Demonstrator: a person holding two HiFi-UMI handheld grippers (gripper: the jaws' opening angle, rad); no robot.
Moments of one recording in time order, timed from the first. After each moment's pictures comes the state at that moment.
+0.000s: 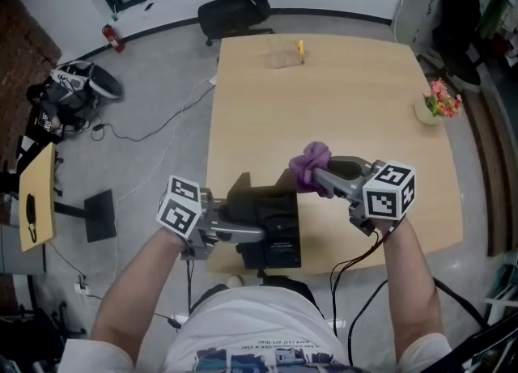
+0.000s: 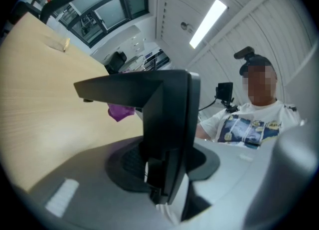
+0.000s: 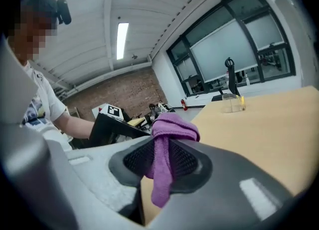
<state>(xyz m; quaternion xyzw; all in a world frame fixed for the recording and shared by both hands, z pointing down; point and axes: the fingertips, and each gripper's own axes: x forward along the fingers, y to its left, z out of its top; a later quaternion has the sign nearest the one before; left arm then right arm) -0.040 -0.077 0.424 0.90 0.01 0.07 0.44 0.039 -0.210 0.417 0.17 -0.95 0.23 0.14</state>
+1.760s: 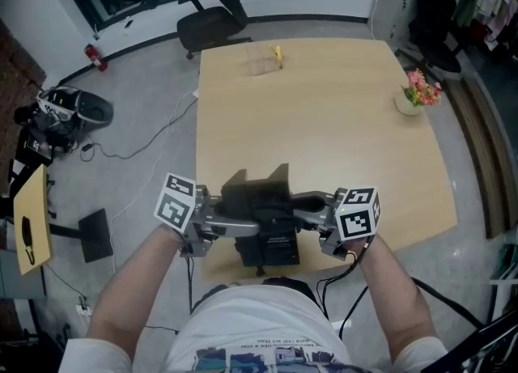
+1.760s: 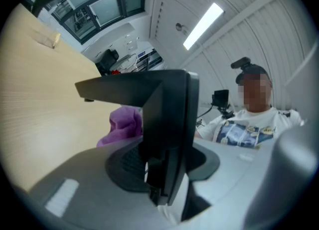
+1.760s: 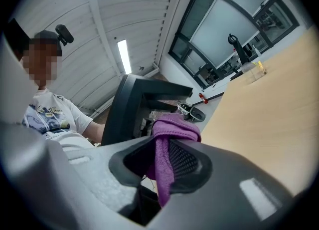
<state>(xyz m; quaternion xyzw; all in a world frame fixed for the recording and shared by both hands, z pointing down) -0.029 -0.095 0.411 0.90 0.06 0.05 0.43 -0.001 -0.128 0.435 0.05 -0.94 0.34 0.06</state>
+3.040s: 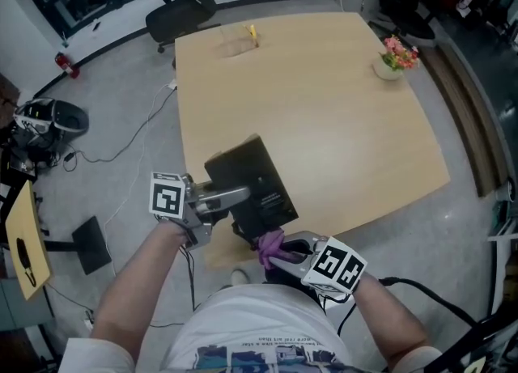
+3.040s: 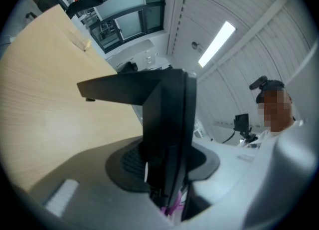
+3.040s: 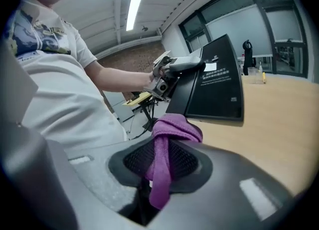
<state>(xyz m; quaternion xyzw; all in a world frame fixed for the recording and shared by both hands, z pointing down) -0.059 -0.121 0.437 0.87 -0.04 0.00 0.50 -0.035 0.028 0.492 0.11 -0.93 0.21 0.27</state>
